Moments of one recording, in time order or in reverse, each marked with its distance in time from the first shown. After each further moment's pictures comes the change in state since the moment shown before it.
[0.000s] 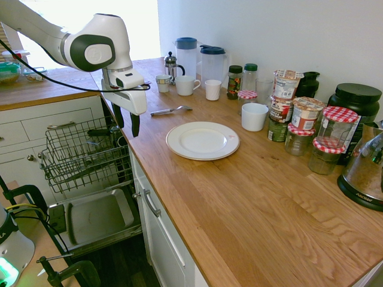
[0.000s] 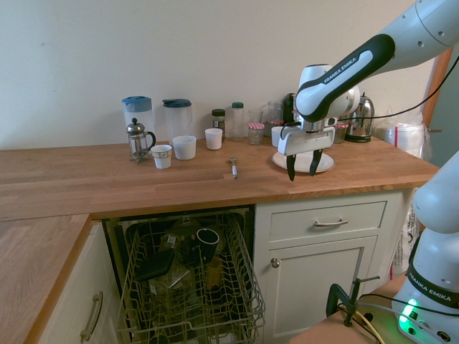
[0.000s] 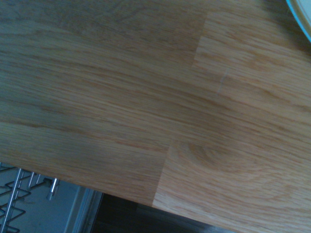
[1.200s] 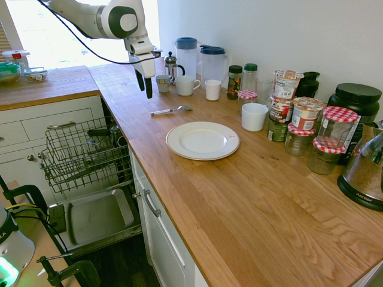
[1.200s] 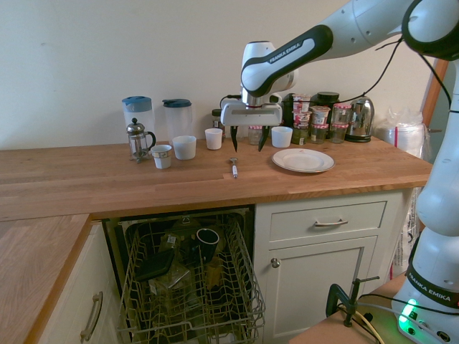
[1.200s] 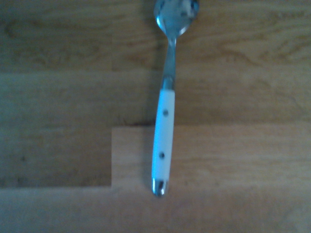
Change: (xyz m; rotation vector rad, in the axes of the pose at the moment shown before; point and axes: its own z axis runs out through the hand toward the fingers) arm 0.040 -0.208 -0.050 0.080 0.081 0.346
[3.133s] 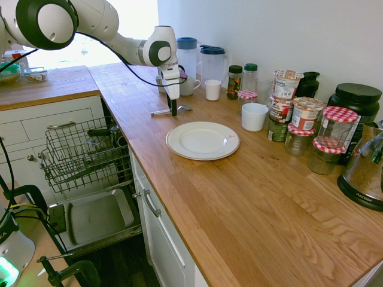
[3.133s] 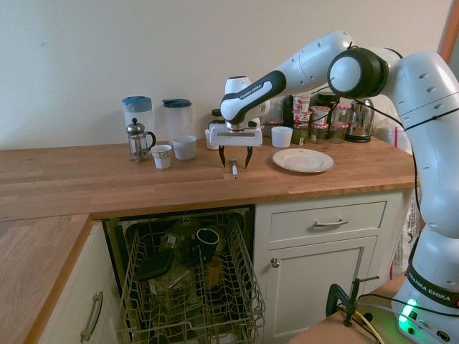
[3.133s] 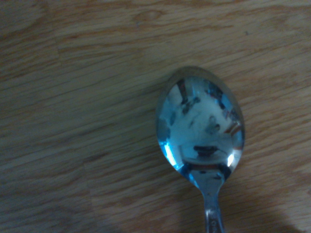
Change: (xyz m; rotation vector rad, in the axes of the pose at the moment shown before) arm 0.044 -0.073 0.111 -0.054 -0.016 0.180
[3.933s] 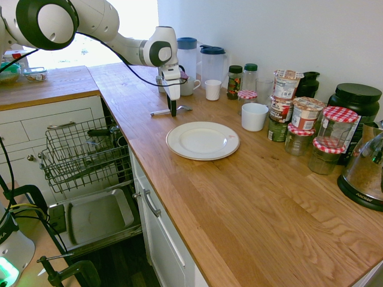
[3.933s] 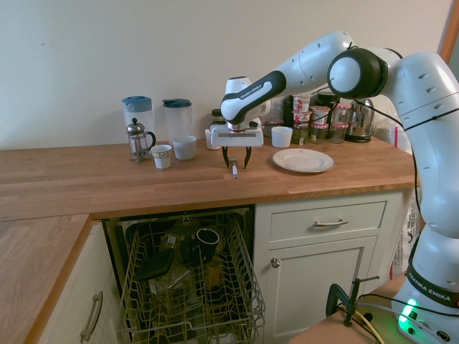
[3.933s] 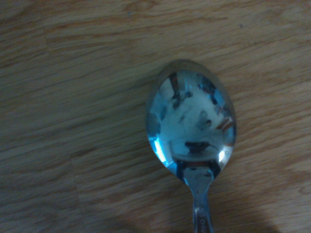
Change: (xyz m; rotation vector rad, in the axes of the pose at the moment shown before) arm 0.004 0.002 0.002 -0.020 0.001 -0.016
